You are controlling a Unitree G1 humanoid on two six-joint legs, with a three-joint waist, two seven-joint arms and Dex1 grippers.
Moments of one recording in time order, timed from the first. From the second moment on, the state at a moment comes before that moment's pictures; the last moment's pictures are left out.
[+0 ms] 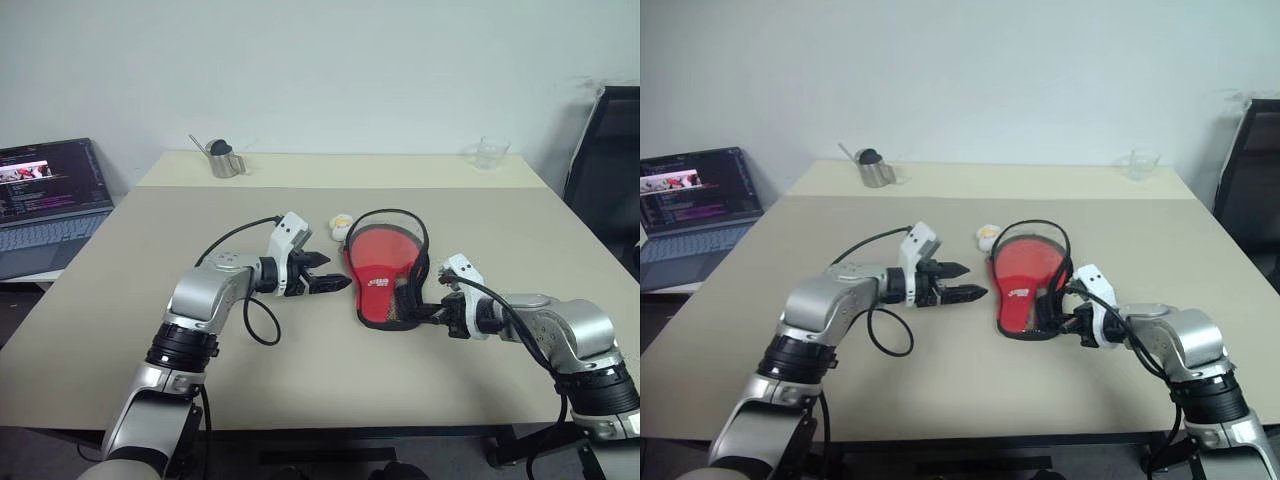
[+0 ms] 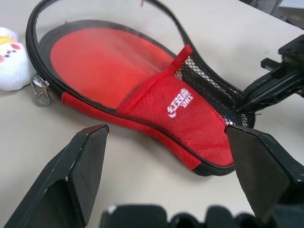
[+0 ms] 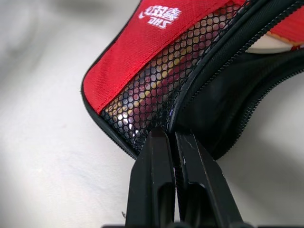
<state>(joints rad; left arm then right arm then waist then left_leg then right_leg) -0.77 0.48 -0.12 0.13 -0.35 0.82 -0.91 -0.55 -0.59 0.05 -0.08 0.53 1.18 0.65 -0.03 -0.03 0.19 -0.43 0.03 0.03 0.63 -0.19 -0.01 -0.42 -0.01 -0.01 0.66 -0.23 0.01</state>
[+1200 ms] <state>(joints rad) -0.76 0.47 -0.12 0.12 -0.35 0.82 -0.88 -0.63 -0.43 -0.06 0.17 0.47 1.14 0.51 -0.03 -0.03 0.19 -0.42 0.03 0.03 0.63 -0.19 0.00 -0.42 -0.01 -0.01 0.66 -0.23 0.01</state>
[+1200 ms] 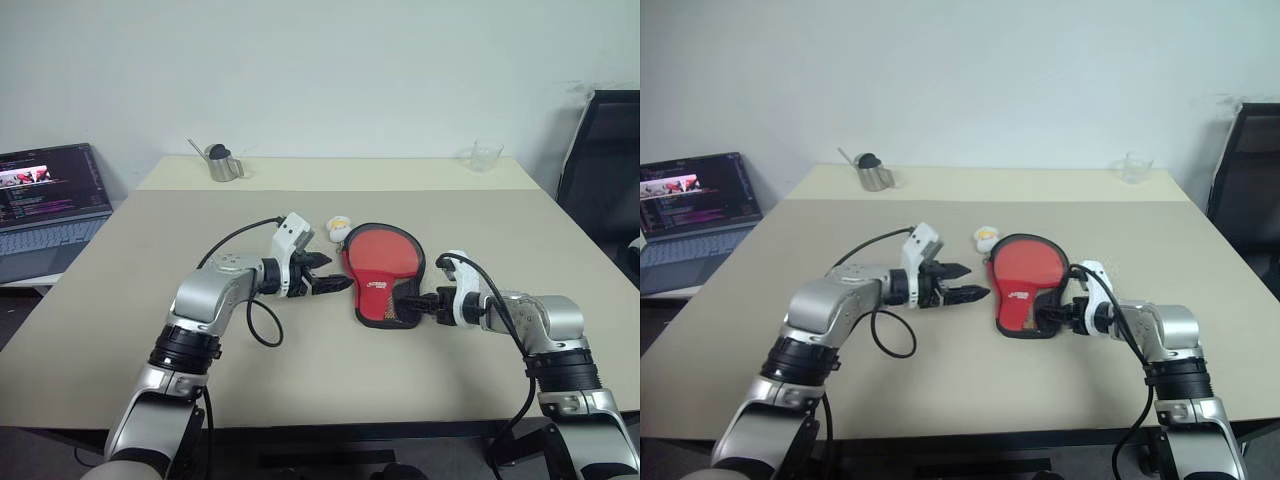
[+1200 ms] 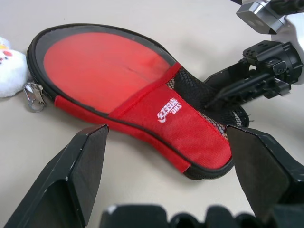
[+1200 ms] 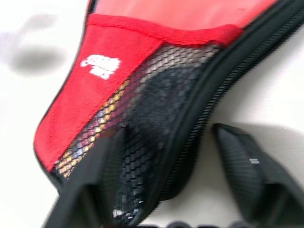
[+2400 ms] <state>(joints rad) -0.76 0.49 -0.12 0.13 -0.35 0.80 -0.91 -0.32 -0.65 0.08 -0.35 0.56 1.25 0.69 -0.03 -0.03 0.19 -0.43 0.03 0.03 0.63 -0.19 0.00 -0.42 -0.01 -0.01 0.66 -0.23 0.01</state>
